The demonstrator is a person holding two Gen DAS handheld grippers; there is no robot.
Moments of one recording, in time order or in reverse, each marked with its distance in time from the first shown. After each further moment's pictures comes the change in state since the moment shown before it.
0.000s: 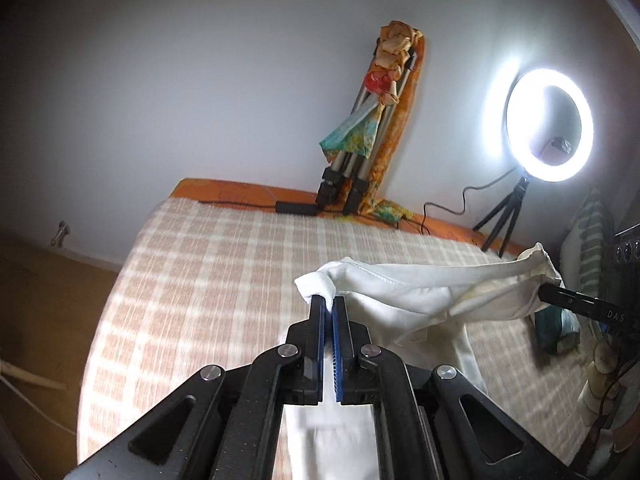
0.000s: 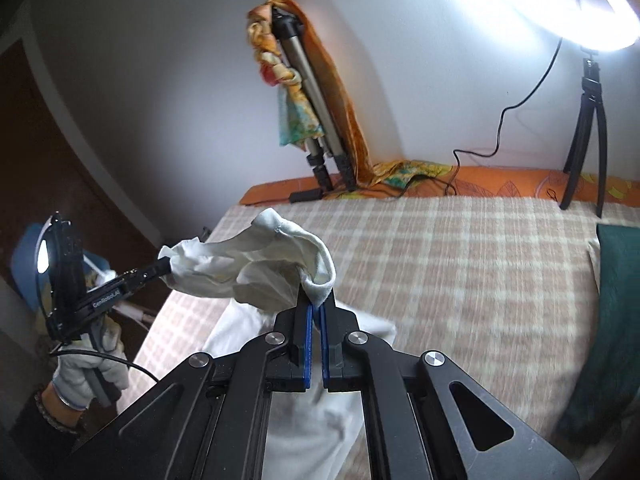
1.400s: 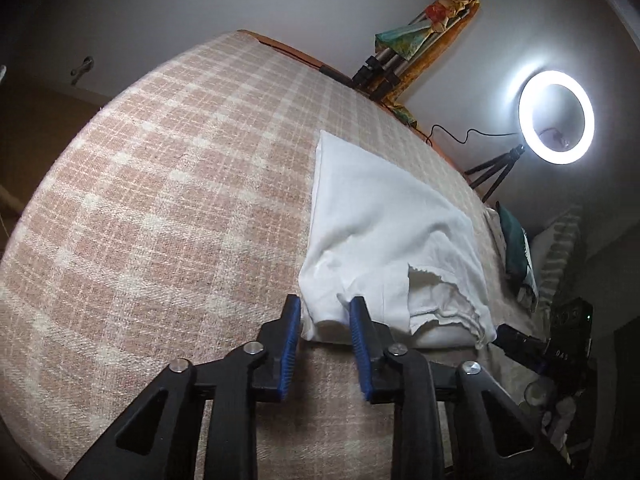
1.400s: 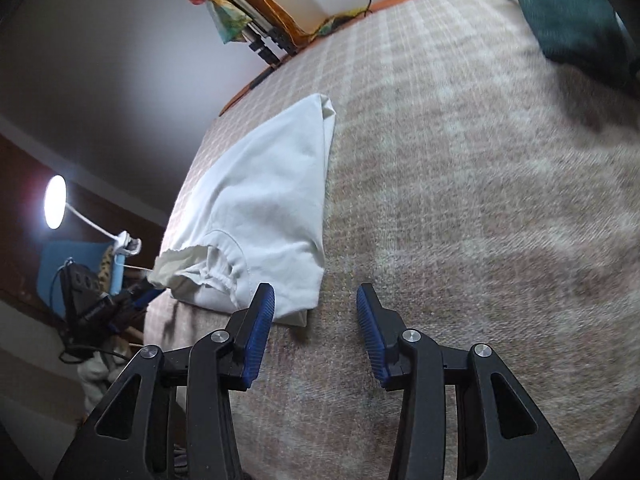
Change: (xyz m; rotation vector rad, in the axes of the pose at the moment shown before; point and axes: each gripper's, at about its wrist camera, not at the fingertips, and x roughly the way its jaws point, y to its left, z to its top) left arm -0.039 0.049 -0.146 -0.300 0.235 -0.123; right arm -0.017 -0.032 -0.182 0.347 0.190 0.071
